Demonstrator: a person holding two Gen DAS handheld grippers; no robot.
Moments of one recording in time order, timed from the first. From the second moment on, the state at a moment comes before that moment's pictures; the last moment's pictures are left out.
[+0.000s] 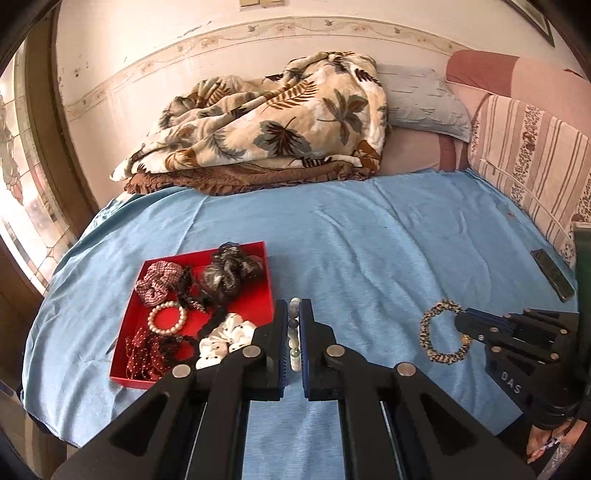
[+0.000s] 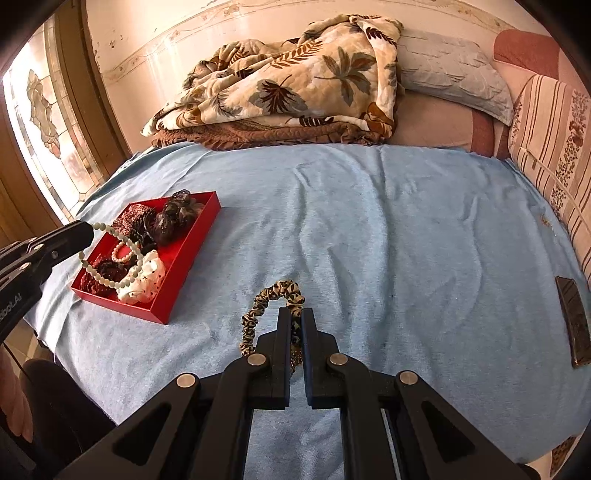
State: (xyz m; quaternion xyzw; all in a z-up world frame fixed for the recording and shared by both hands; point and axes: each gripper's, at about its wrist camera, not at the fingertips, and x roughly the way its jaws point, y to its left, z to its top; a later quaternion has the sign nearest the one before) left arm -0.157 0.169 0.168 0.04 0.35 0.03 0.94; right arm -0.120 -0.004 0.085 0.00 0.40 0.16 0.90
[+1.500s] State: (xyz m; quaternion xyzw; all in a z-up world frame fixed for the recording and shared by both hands) left arm -0.131 0.273 0.159 0.02 0.33 0.09 0.94; right arm -0.115 0.092 0.107 -0.05 0.39 0.22 0.89
